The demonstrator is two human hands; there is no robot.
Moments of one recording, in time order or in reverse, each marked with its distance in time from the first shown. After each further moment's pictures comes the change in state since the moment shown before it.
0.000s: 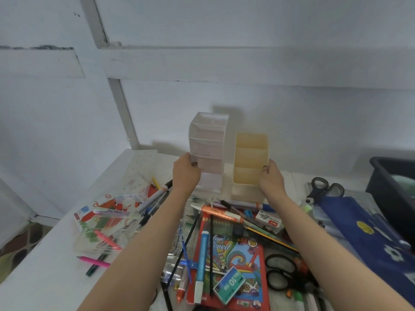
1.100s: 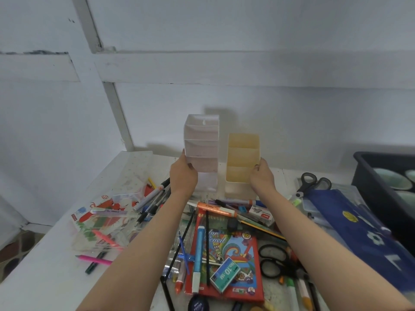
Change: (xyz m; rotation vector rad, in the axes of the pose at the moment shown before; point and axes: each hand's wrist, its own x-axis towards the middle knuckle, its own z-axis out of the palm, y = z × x) left_hand -0.019 0.008 0.002 -0.006 0.094 0.034; right_hand -0.012 -0.009 -0.001 -0.013 0.012 0.060
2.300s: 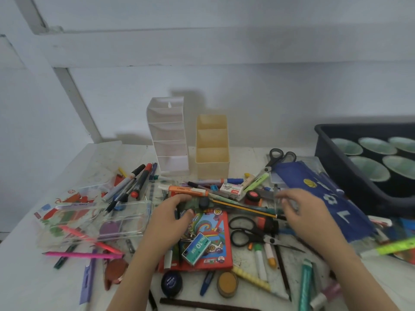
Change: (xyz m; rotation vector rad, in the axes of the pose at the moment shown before) left_hand -0.134 0.011 -0.036 0.068 -0.507 -0.071; right_hand -0.136 0.061 -0.148 -0.543 -0.010 -0.253
